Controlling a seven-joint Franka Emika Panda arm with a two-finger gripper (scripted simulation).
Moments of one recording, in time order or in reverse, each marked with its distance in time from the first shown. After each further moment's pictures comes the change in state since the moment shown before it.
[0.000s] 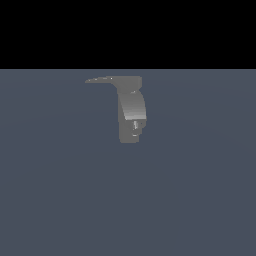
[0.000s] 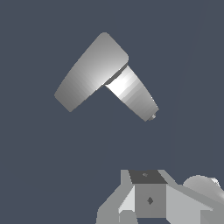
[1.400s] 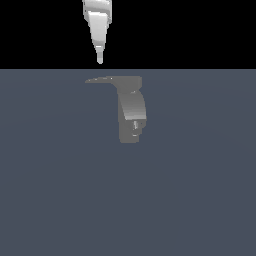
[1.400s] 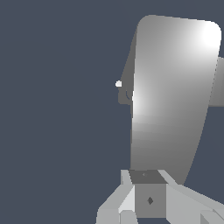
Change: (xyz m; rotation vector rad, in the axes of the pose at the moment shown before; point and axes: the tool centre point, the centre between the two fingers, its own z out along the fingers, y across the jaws) arm 0.119 -0.137 0.141 -0.023 0.065 0.718
